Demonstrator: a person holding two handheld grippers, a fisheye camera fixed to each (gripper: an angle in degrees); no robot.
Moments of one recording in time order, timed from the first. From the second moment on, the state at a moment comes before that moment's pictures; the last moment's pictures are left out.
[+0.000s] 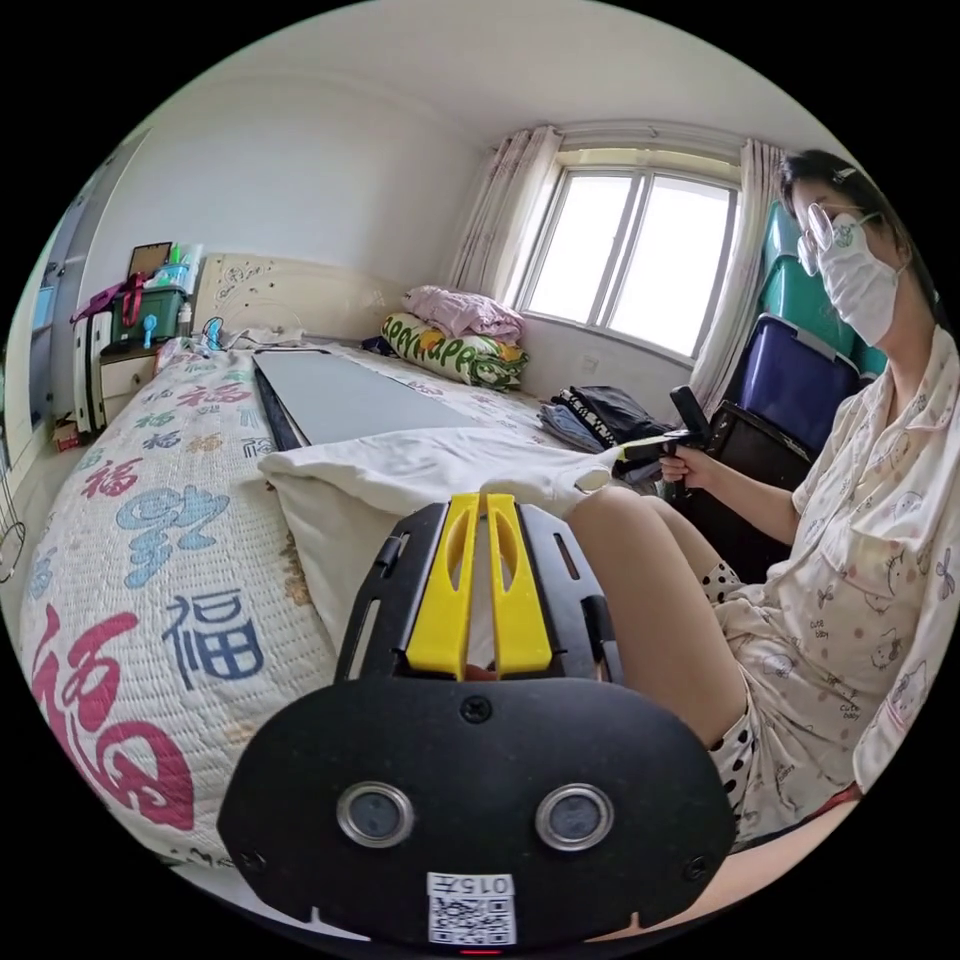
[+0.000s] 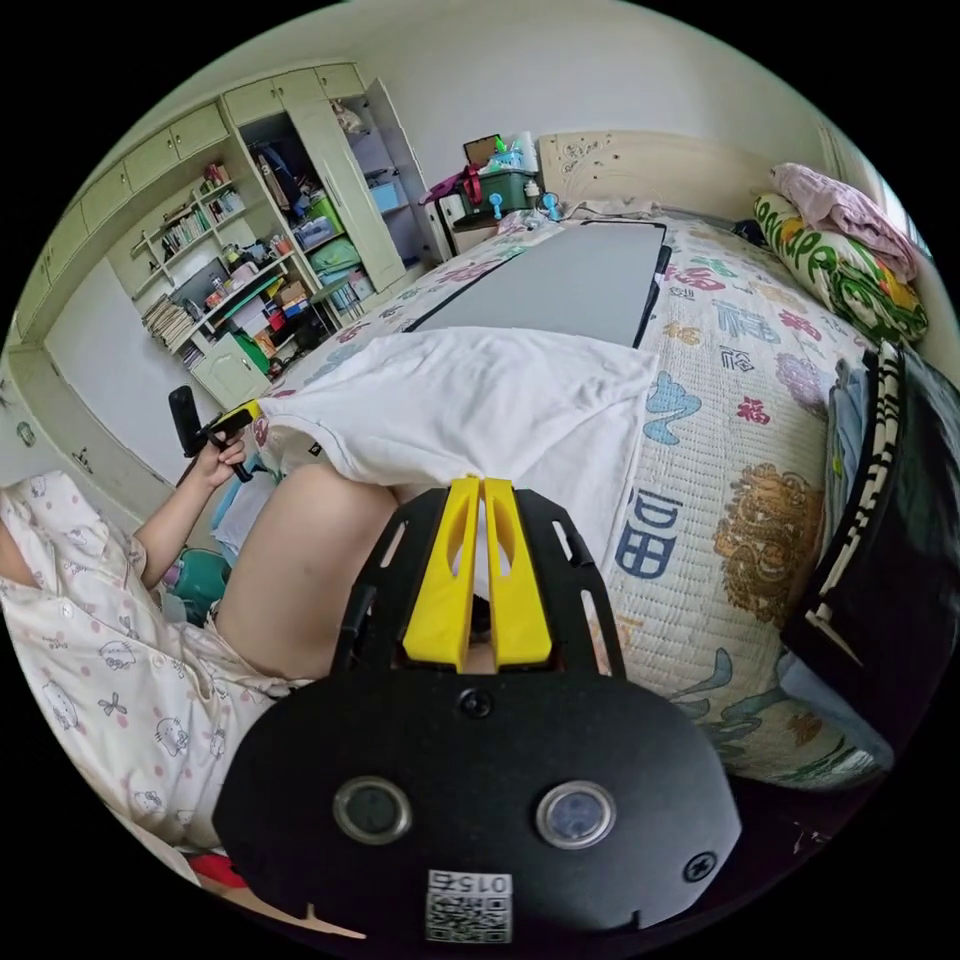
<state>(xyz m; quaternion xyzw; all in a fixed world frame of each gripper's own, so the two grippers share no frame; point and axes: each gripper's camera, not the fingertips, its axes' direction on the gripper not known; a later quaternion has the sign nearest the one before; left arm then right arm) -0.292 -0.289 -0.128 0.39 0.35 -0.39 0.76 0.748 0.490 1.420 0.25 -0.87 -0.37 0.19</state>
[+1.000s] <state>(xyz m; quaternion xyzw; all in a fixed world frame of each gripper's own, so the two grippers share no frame) -0.354 -0.302 0.010 0.21 0.32 -0.59 0.71 0.741 0.128 1.334 0.04 -0.94 -0.30 0.15</state>
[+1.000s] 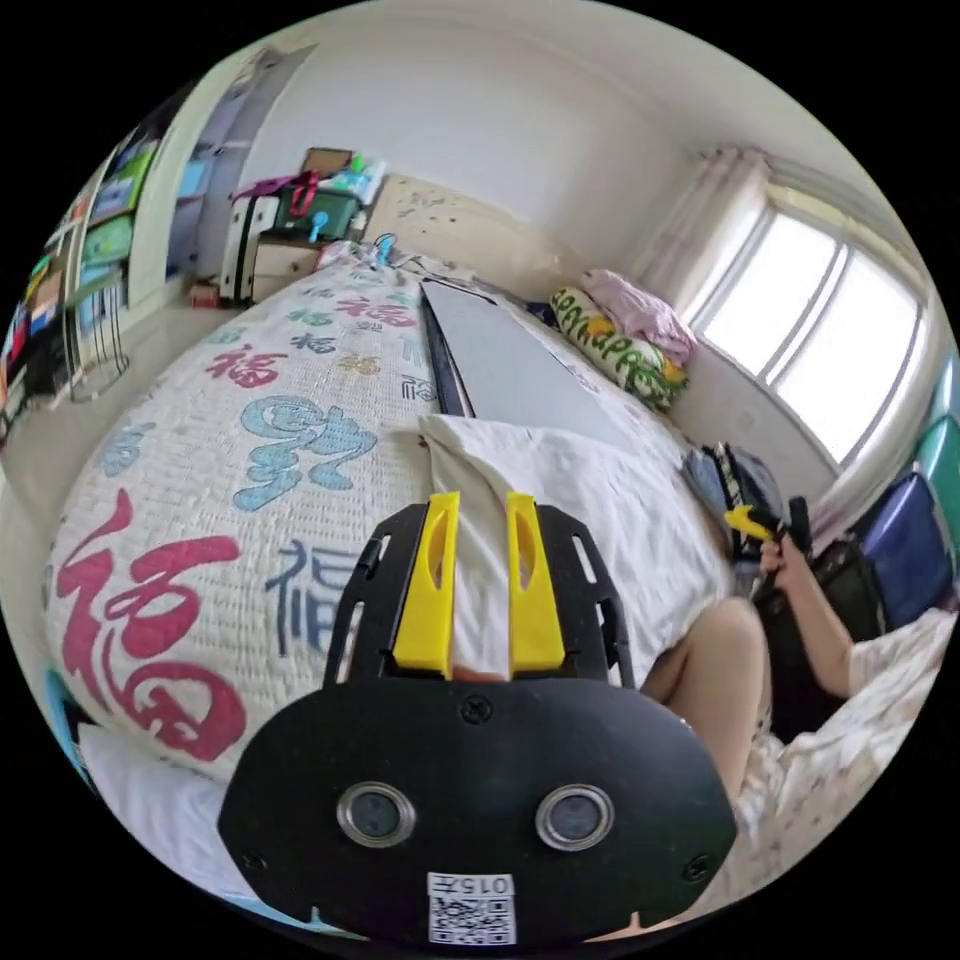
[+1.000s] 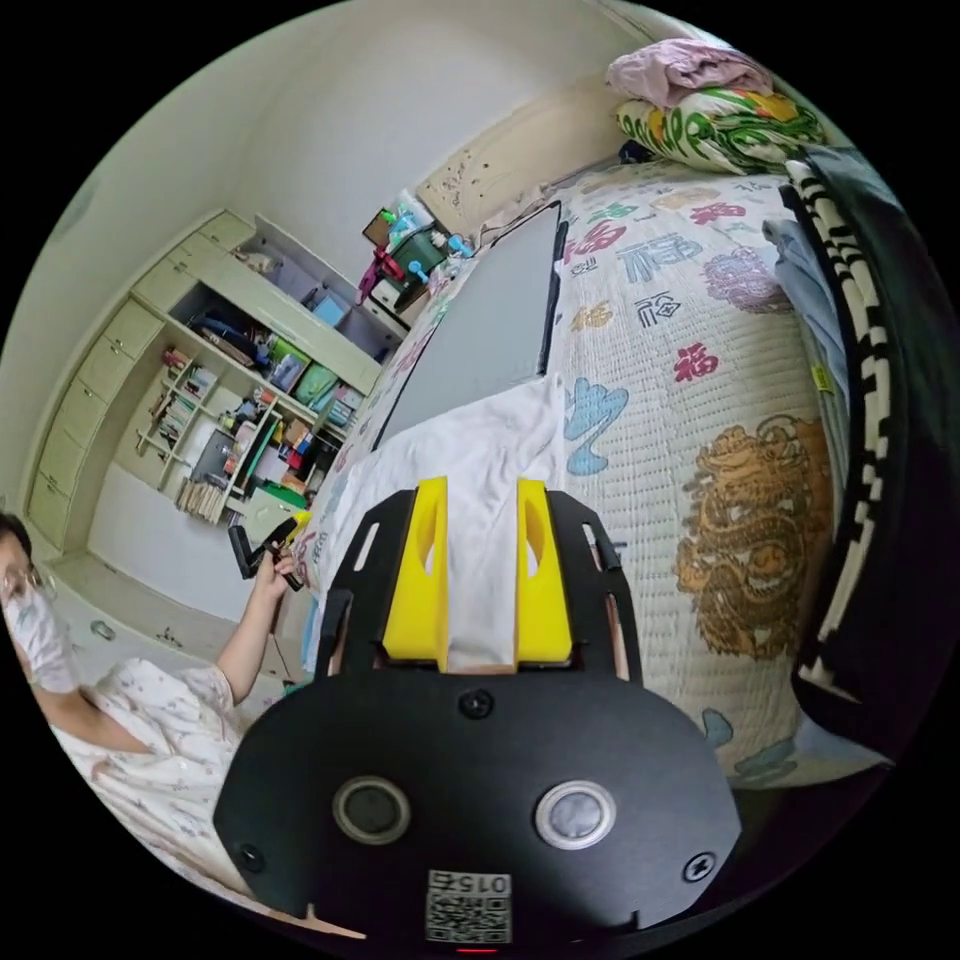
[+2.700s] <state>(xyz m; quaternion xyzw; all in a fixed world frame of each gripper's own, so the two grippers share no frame) -0.250 -0.308 0.306 0.14 0.36 -0.67 0.64 0.427 0.032 0.910 0.07 -0.89 -0.27 0.37</state>
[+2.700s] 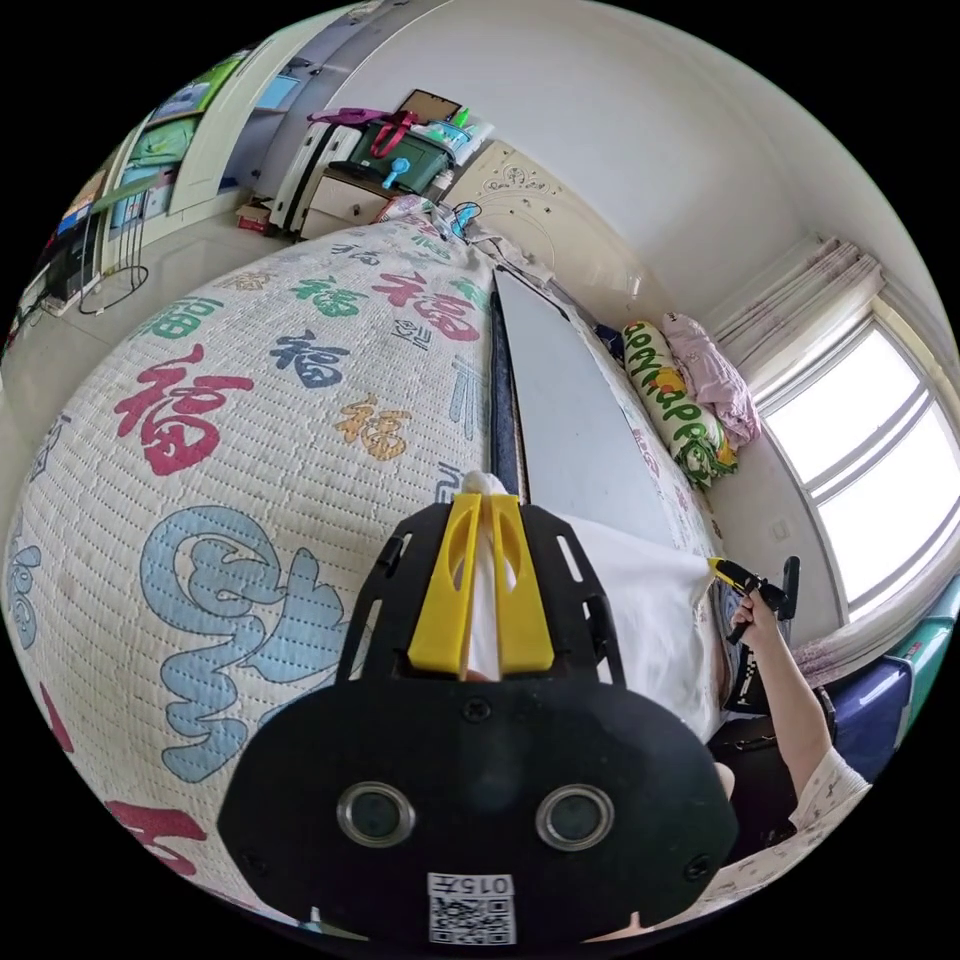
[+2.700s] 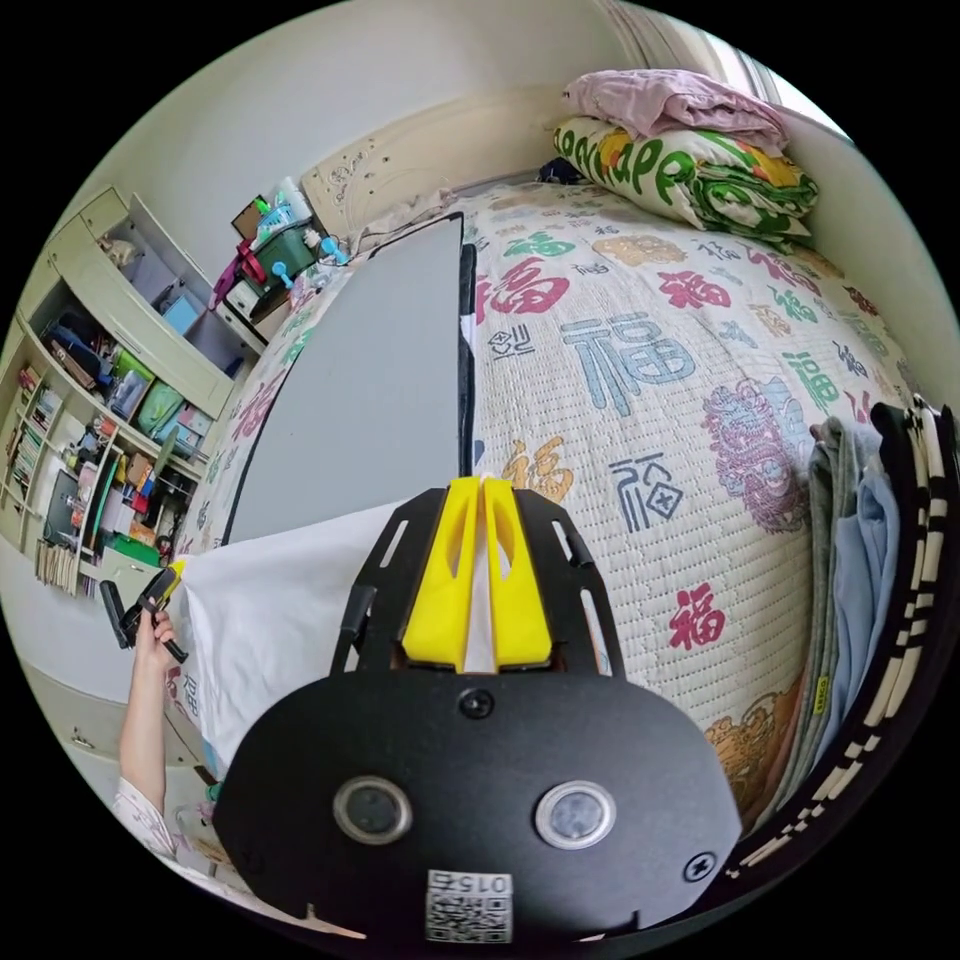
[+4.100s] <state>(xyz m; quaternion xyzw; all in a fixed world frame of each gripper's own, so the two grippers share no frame) -0.365 -0.370 0.374 0.06 0.31 -0.58 0.75 0.533 0.692 1.262 0.45 -0.74 -0.50 0.07</state>
